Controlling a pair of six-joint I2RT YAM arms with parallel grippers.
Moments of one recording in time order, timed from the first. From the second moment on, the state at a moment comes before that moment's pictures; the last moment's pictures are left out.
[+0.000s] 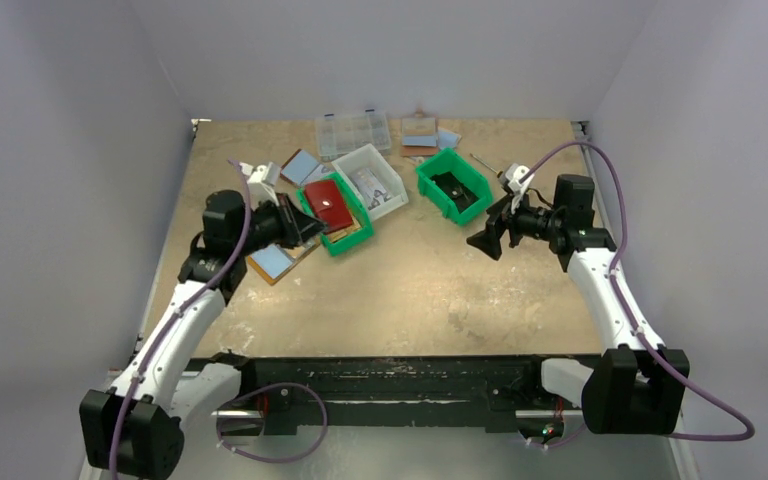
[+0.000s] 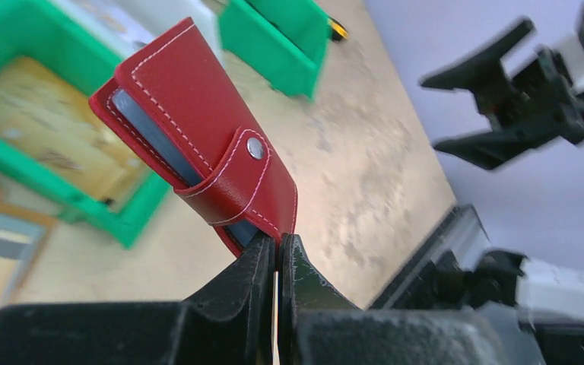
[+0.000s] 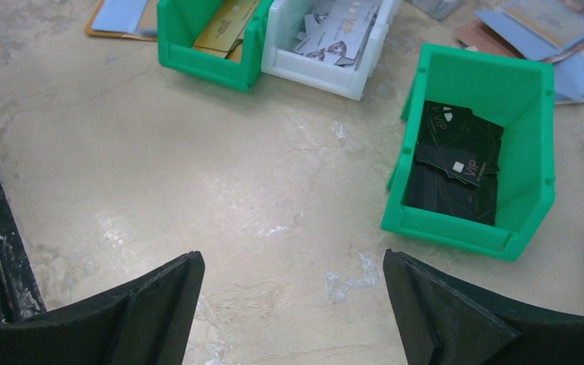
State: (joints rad) left arm -0.13 0.99 0.77 -0.14 0.59 -0.49; right arm -0.03 1.17 0.89 -0.37 -0.88 -0.47
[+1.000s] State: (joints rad) left arm -1.06 1.60 0.51 0.61 0.02 -0.71; right arm -0.03 1.03 0.71 -0.53 -1.10 -0.96
